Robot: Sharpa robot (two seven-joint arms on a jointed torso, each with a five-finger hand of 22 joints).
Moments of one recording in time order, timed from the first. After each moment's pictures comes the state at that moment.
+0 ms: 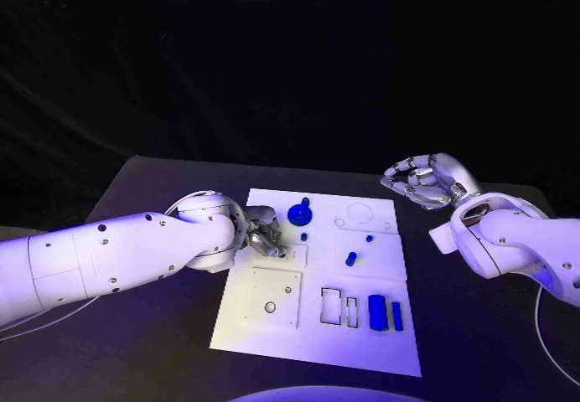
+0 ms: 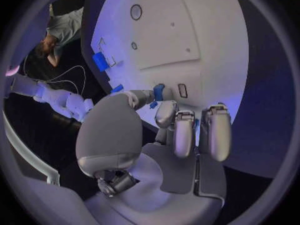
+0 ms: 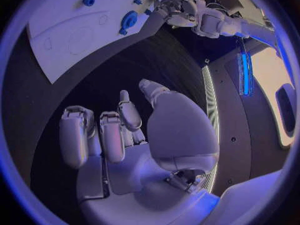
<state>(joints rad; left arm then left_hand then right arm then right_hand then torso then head) 1.22 -0.76 -0.08 1.58 -1.20 0.05 -0.50 1.18 -0.26 0.73 0.28 0.26 0.86 0.06 0.80 0.73 1.36 -0.03 1.23 1.09 1.46 -0.07 1.56 1.31 0.06 1.45 0.03 1.50 1.31 1.28 -0.96 -0.16 1.59 -0.73 -0.64 0.11 1.21 -0.16 0.36 0.19 0.25 0.82 0.16 0.34 0.48 1.28 0.07 1.28 1.22 1.46 0.01 1.52 1.31 0.03 1.47 0.11 1.41 1.31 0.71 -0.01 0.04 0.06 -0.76</state>
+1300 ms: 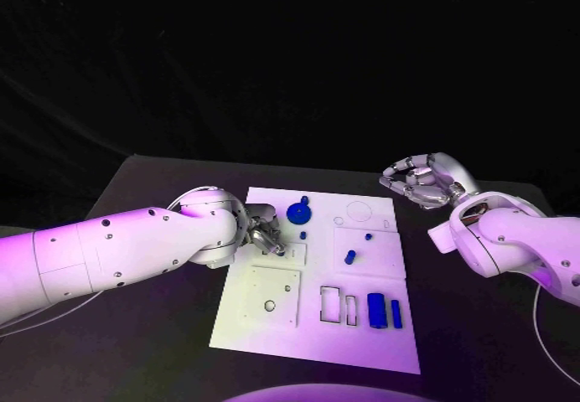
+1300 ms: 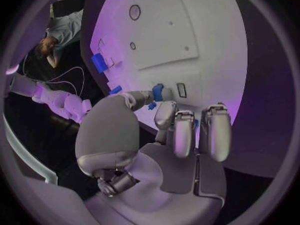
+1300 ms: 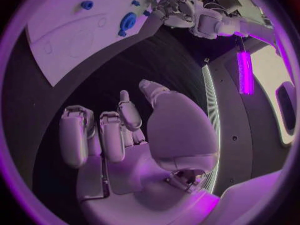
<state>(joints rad) 1.23 -0.73 -0.07 1.55 -1.20 0.09 -0.51 1.11 -0.24 0.78 0.23 0.26 0.88 0.05 0.81 0.74 1.37 -0.04 1.24 1.10 1.47 -0.08 1.56 1.31 0.06 1.45 0.03 1.50 1.31 1.27 -0.96 -0.16 1.60 -0.72 -0.63 0.12 1.21 -0.16 0.36 0.20 0.27 0.82 0.15 0.35 0.48 1.28 0.07 1.28 1.22 1.46 0.01 1.51 1.31 0.03 1.47 0.11 1.40 1.31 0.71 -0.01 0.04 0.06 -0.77</state>
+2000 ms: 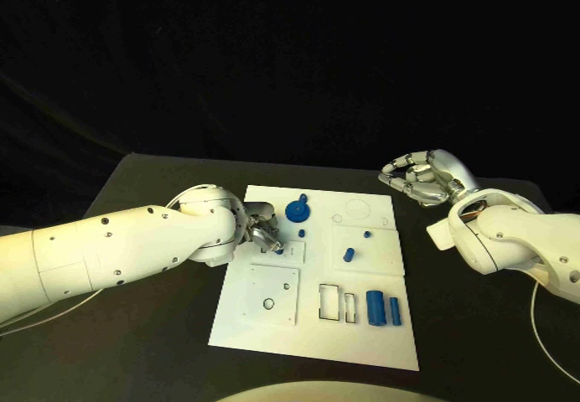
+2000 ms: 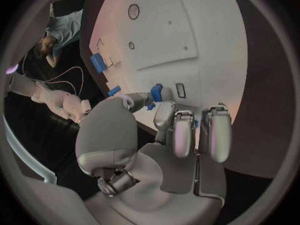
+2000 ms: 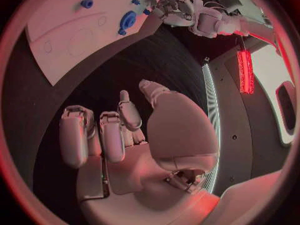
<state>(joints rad) 1.23 -0.73 -0.07 1.54 -1.20 0.09 -0.51 1.05 -0.23 0.82 0.20 0.25 0.88 0.04 0.81 0.75 1.38 -0.04 1.25 1.12 1.47 -0.09 1.56 1.31 0.05 1.46 0.02 1.50 1.31 1.27 -0.96 -0.16 1.60 -0.71 -0.64 0.12 1.21 -0.16 0.36 0.20 0.28 0.81 0.16 0.35 0.48 1.28 0.07 1.28 1.22 1.46 0.01 1.51 1.31 0.03 1.46 0.10 1.40 1.31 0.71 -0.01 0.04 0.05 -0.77</state>
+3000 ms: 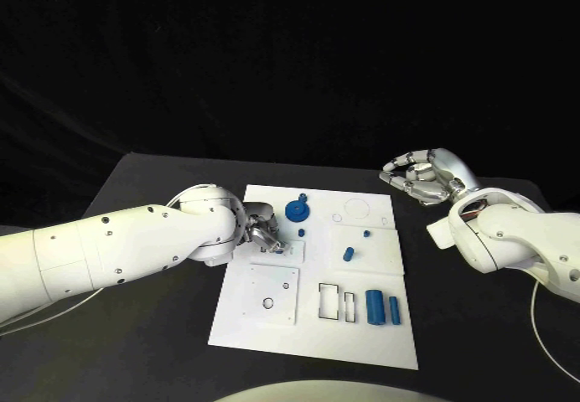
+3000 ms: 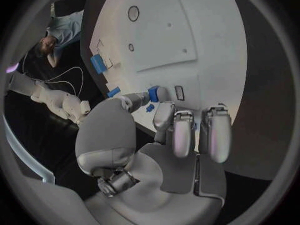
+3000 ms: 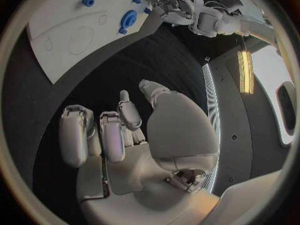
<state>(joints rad) 1.23 -0.72 -0.08 1.53 -1.18 0.11 -0.51 1.01 -0.25 0.71 0.24 0.24 0.92 0.01 0.80 0.75 1.38 -0.05 1.26 1.12 1.46 -0.09 1.57 1.31 0.05 1.46 0.02 1.50 1.31 1.27 -0.97 -0.16 1.60 -0.71 -0.65 0.12 1.21 -0.16 0.35 0.20 0.28 0.81 0.16 0.35 0.48 1.28 0.07 1.27 1.22 1.46 0.01 1.51 1.31 0.03 1.46 0.11 1.40 1.31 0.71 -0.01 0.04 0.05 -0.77</state>
